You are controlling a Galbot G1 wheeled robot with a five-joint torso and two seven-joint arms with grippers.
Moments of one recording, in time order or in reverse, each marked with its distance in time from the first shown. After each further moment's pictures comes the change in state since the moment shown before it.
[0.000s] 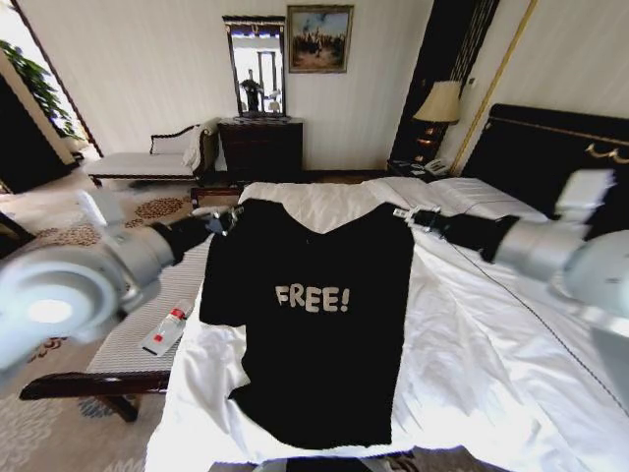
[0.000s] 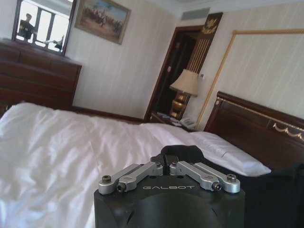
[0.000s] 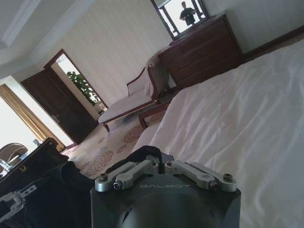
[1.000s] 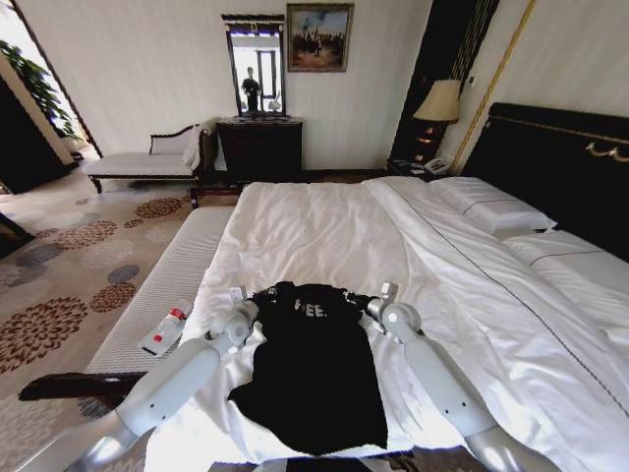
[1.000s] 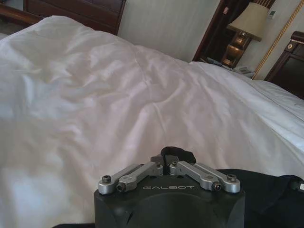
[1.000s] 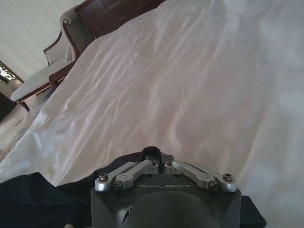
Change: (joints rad) left arm -0.003 -0.572 0.340 0.721 0.510 -0.047 0.130; right arm 0.063 0.454 -0.430 -0.774 -0.886 0.200 -0.373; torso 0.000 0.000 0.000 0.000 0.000
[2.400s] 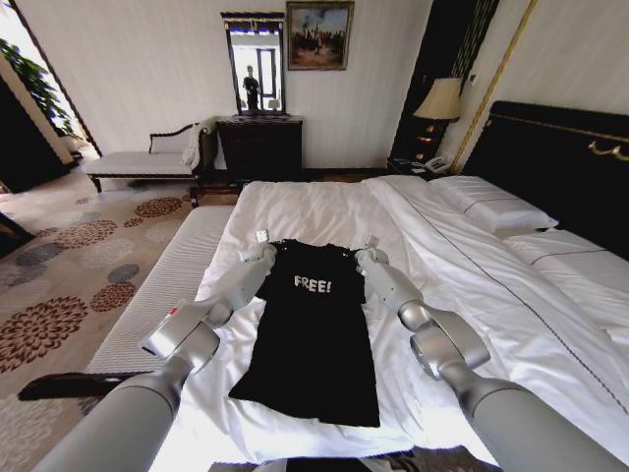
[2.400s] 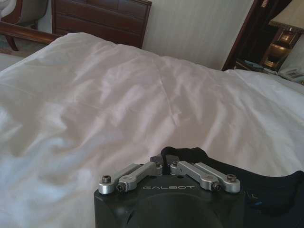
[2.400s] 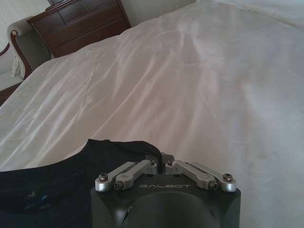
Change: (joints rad) left arm -0.590 -0.499 0.024 1.070 0.182 -0.019 0.221; right arm 0.647 0.246 -0.112 -1.010 -0.235 0.212 -0.192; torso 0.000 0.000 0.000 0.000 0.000
